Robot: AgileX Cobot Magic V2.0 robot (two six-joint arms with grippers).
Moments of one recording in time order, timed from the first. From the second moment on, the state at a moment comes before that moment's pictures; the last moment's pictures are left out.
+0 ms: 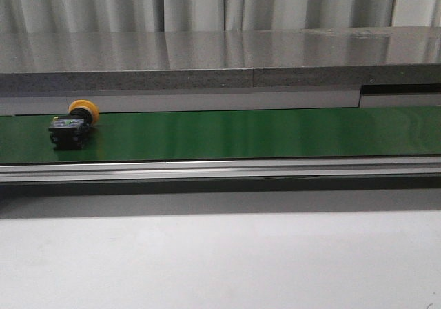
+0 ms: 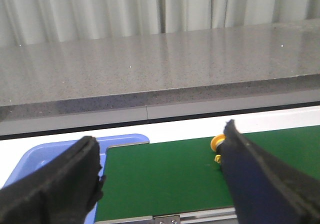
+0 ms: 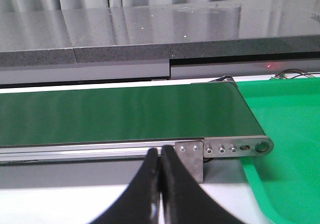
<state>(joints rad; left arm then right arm) -0.06 0.30 -0.33 -0.07 0.19 0.12 -0.02 -0.01 0.03 0.01 0.13 0.05</state>
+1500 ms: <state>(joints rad) -0.06 0.30 -0.32 -0.07 0.19 0.12 -0.02 0.02 -0.12 0.01 0.11 0.05</state>
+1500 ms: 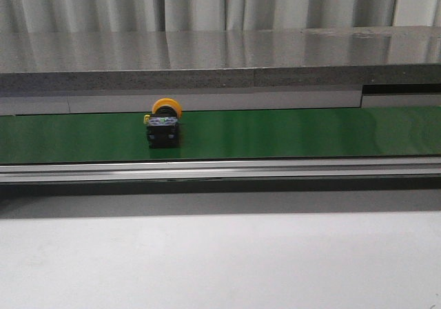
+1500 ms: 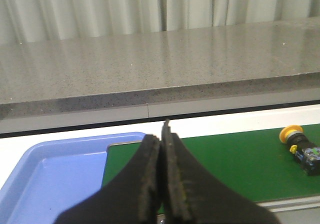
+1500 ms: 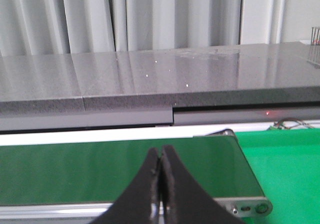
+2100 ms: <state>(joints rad) -0.06 0.30 -0.32 -0.07 0.19 0.12 -0.02 0.69 -0.73 0.01 0.62 0.05</state>
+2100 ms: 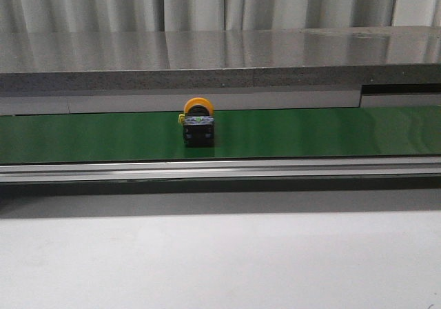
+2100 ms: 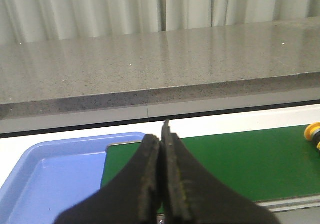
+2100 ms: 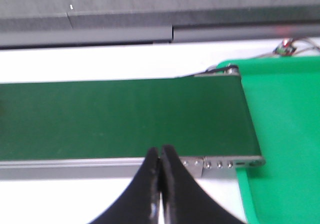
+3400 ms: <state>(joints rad) -0.06 0.30 -0.32 -0.07 0.19 0.12 0.02 1.12 -0.98 0.09 0.73 0.00</state>
